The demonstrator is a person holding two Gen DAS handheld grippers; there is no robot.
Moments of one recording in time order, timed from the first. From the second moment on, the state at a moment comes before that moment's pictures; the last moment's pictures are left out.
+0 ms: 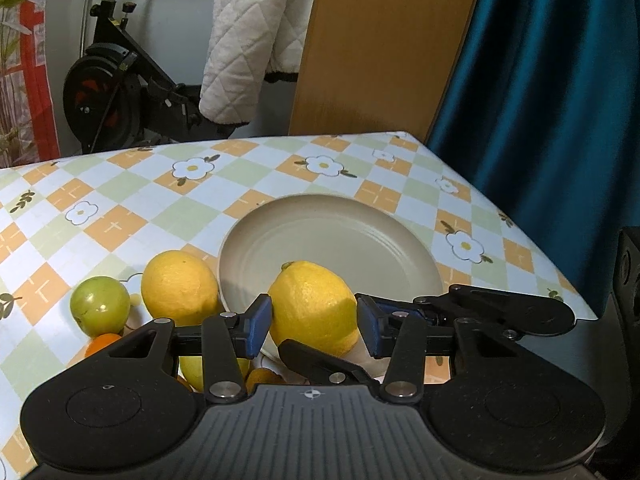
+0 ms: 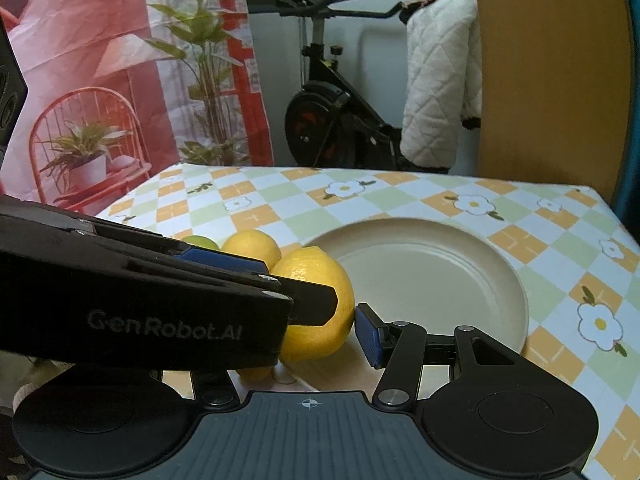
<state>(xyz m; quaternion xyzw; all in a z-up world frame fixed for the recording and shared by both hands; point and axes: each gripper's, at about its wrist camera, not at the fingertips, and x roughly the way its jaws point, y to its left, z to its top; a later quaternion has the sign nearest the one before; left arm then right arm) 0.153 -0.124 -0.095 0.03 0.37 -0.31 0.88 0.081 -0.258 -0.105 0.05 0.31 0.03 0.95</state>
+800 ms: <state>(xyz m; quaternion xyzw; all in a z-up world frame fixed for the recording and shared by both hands) 0.168 -0.126 -0.102 0.02 0.37 -0.29 0.88 0.102 -0.259 -0.114 0.05 0.32 0.01 0.94</state>
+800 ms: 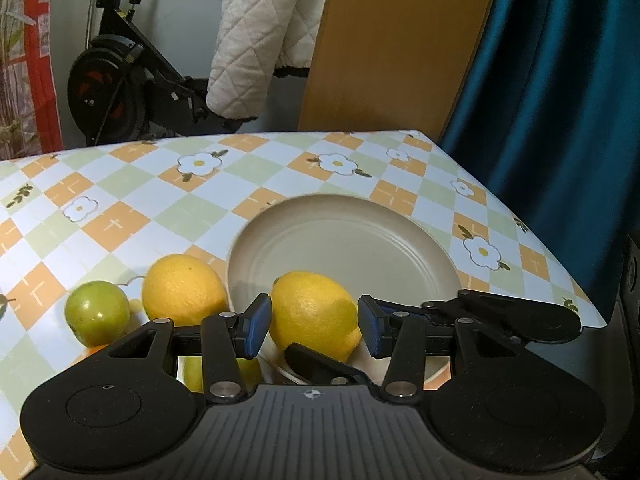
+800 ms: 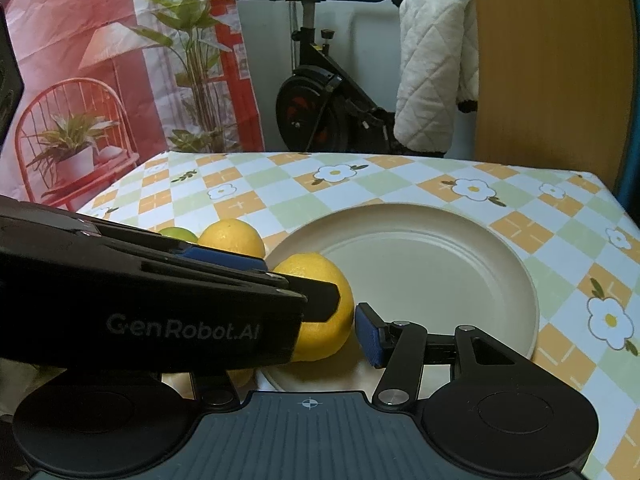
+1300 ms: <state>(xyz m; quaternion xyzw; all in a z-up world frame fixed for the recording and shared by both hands) 0.142 -0.085 -0.082 0.01 0.34 -0.26 0.91 0.061 -0.260 -0.092 0.07 0.28 -0.01 0.96</state>
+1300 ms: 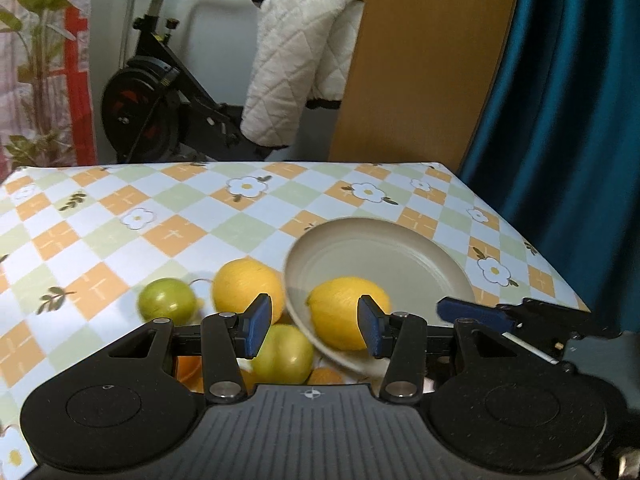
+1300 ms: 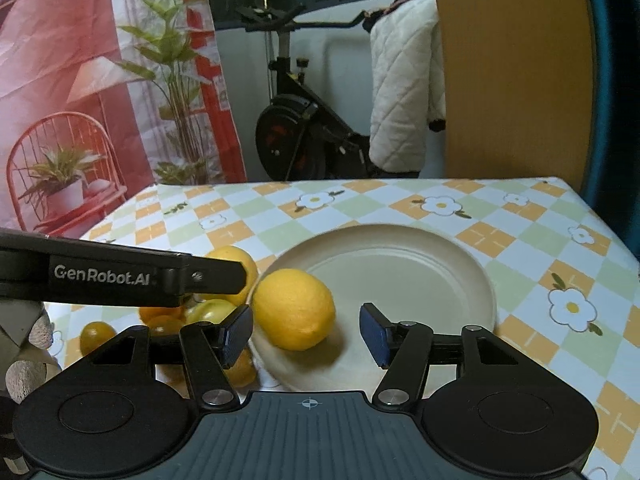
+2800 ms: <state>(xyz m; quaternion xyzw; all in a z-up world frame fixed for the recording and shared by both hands) 0.091 -0.043 -0.109 0.01 0.35 -0.21 0.91 0.019 -0.196 -0.116 0.00 0.35 0.08 0.93</state>
